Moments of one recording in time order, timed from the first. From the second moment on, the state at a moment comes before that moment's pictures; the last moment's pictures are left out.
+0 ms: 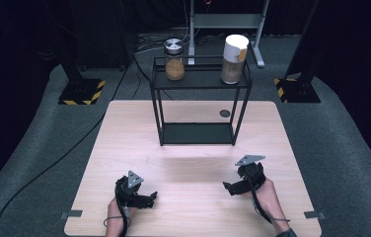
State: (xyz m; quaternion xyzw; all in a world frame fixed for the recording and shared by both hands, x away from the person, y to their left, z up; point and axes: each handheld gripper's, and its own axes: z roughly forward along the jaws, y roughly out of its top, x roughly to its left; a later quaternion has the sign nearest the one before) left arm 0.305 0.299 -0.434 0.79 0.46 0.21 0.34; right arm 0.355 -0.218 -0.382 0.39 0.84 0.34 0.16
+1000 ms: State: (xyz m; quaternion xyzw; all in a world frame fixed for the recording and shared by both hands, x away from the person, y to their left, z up) left arm 0.304 0.295 -0.433 0.79 0.47 0.21 0.34; right arm 0.290 -0.252 -0.441 0.43 0.78 0.41 0.18
